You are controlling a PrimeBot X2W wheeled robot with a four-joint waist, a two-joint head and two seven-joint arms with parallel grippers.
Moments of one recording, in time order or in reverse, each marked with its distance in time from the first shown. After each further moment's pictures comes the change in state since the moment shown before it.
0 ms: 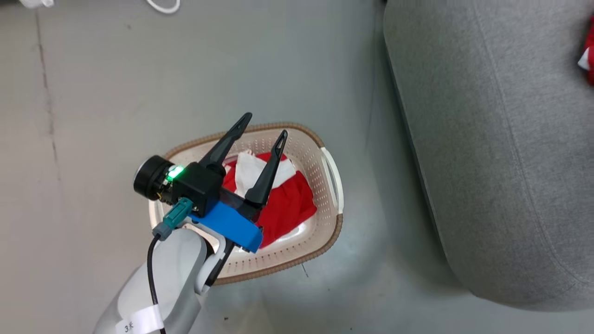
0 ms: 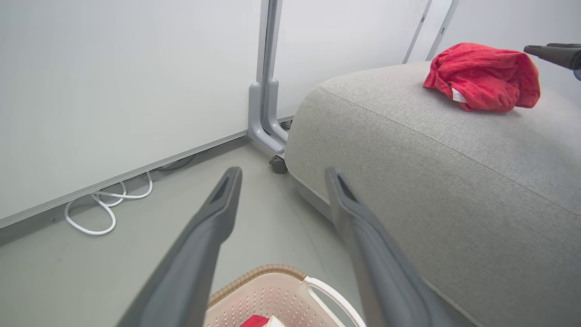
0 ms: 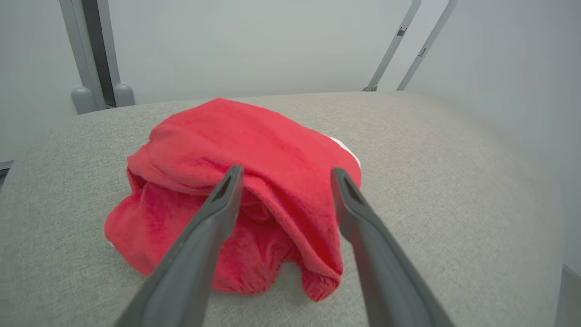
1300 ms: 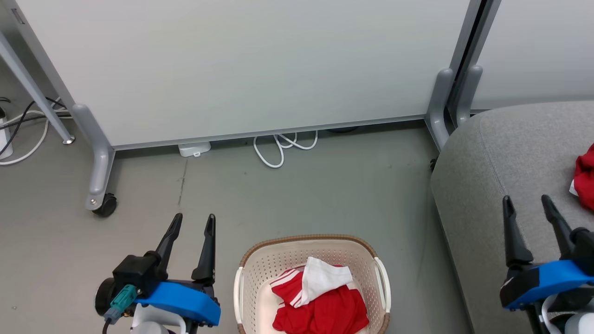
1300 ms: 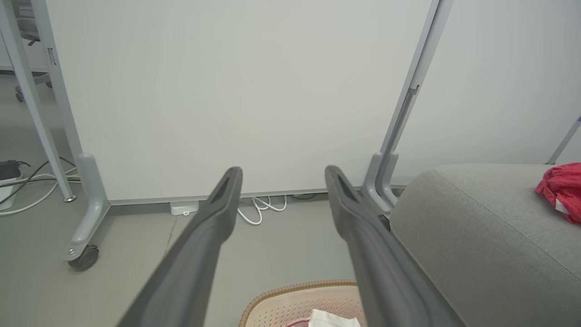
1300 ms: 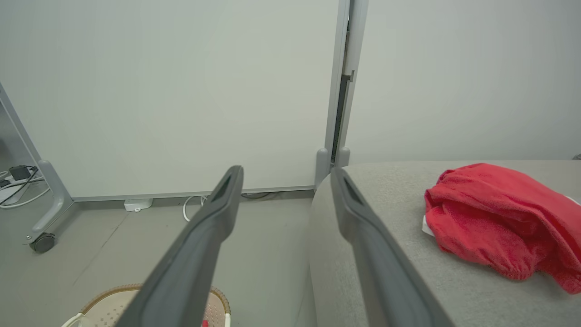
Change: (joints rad) left arm 0.399 -0.103 0.358 0.026 0.011 -0.004 0.000; right arm 0.765 0.334 0.346 -0.830 0.177 0.000 0.225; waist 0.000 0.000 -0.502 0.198
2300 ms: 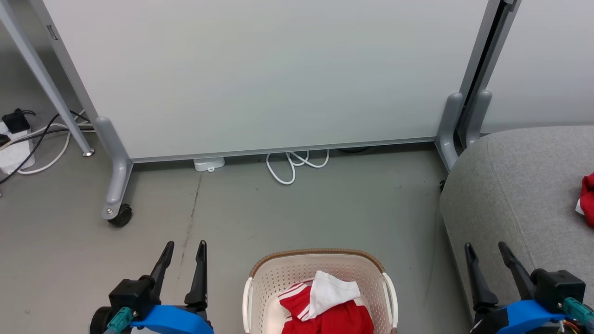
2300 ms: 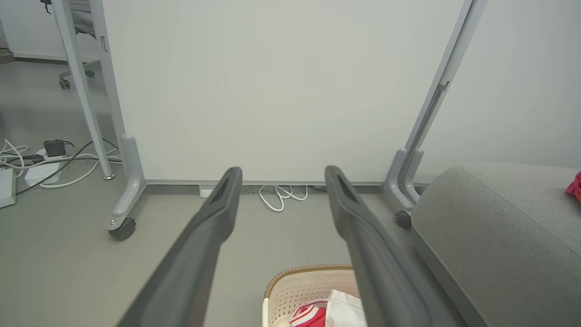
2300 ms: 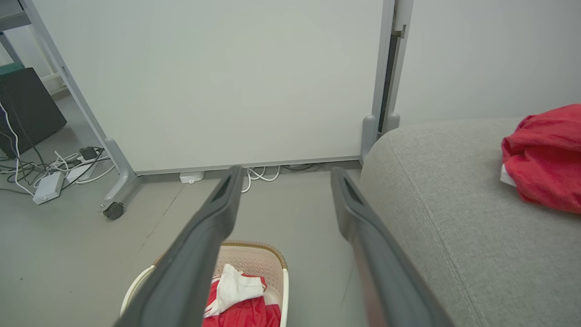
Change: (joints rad) left arm 0.076 -0.007 0.055 0.028 0.020 0.000 0.000; right arm 0.111 0.026 0.117 0.091 0.082 0.000 -0.059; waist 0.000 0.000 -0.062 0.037
